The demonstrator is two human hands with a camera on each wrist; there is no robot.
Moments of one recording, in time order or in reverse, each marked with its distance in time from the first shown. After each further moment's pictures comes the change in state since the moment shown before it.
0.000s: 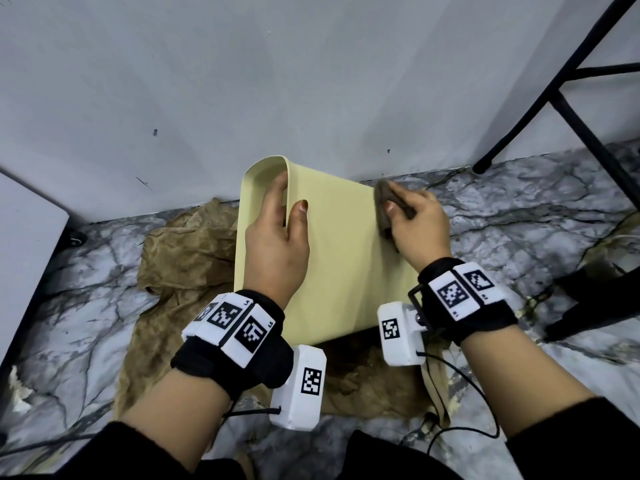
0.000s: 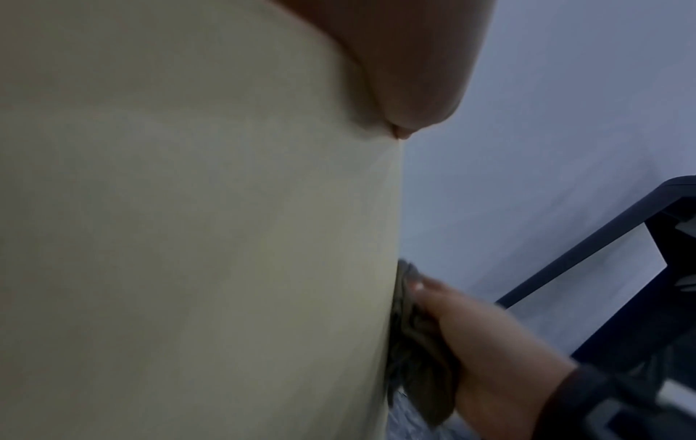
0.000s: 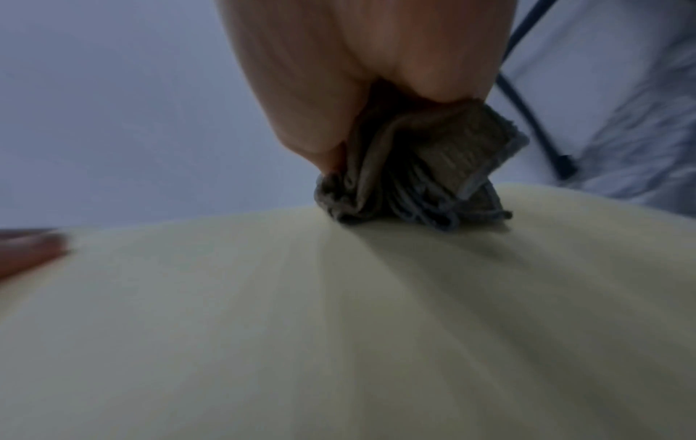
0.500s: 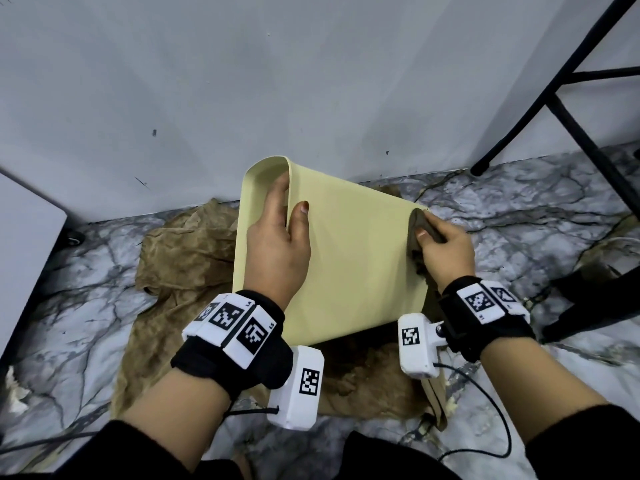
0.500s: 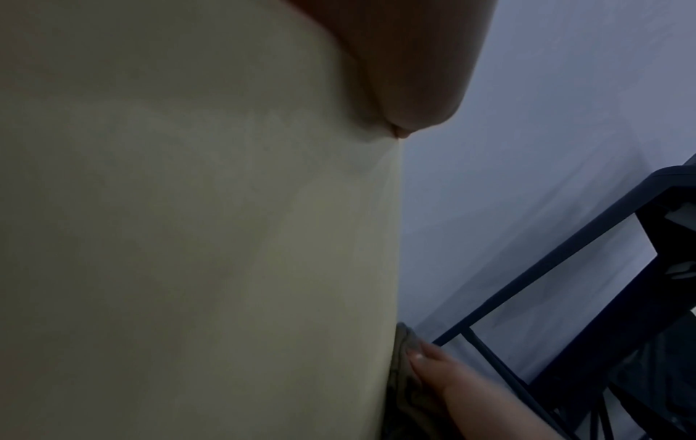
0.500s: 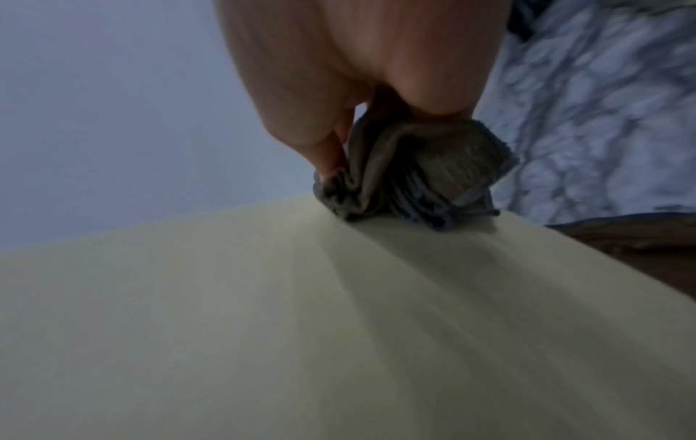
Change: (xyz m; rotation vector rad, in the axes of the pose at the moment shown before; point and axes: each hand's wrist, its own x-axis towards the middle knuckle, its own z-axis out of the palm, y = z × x) left_hand 0.000 0.002 0.002 0.051 -0.005 0.021; right_hand -0.006 0.048 -0.020 0.128 0.080 0.267
